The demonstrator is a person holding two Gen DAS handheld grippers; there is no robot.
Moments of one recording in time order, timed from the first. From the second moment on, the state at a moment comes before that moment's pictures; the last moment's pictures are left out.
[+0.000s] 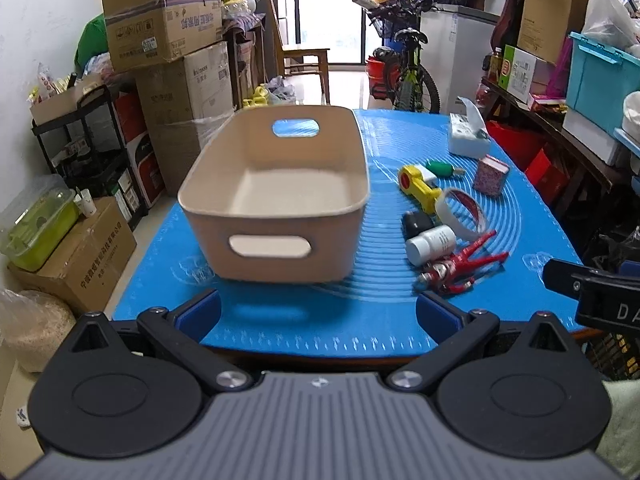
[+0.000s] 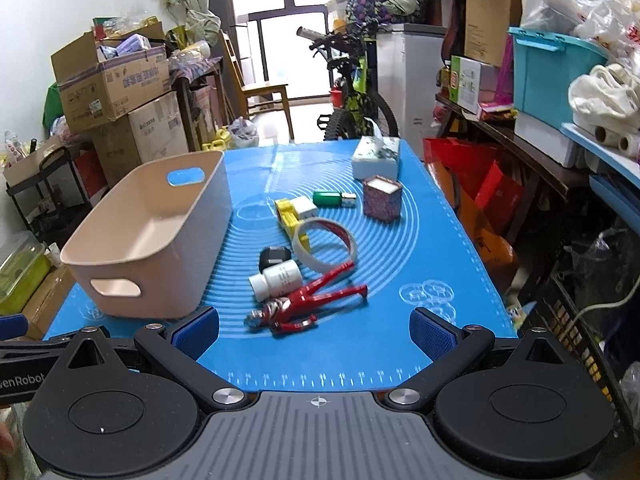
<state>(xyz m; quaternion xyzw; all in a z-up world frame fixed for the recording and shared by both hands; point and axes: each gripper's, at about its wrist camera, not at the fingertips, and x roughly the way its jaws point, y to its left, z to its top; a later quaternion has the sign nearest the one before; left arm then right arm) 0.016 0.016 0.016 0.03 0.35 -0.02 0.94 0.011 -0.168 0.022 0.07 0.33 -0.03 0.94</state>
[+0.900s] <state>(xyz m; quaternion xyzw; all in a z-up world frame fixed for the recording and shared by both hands) 0.180 0.109 0.028 -0.02 0.40 0.07 0.91 0.183 -0.169 -0.018 0.09 0.37 -0.06 0.92</state>
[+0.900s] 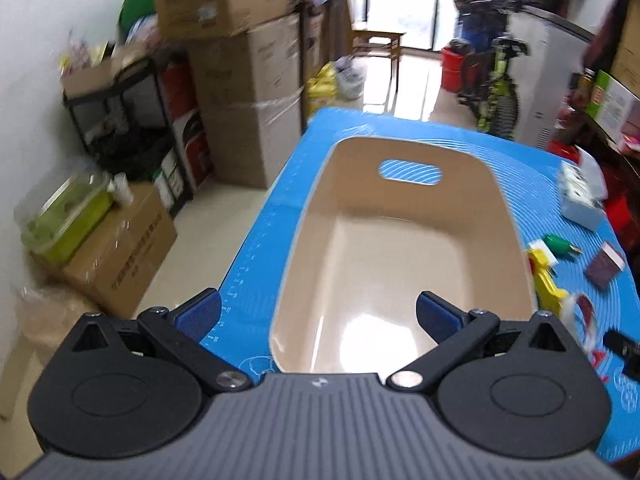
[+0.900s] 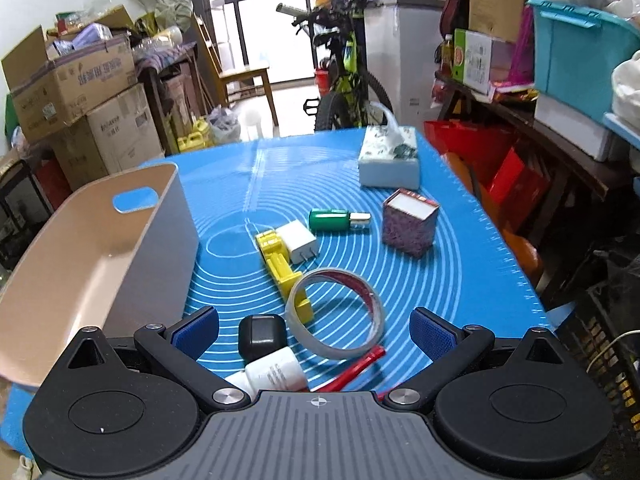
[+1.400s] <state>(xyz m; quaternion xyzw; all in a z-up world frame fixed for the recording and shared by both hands) 0.228 0.151 -0.018 -0.07 0.47 0.11 0.87 0.259 -0.148 -0.076 0.04 0.41 -0.05 0.91</state>
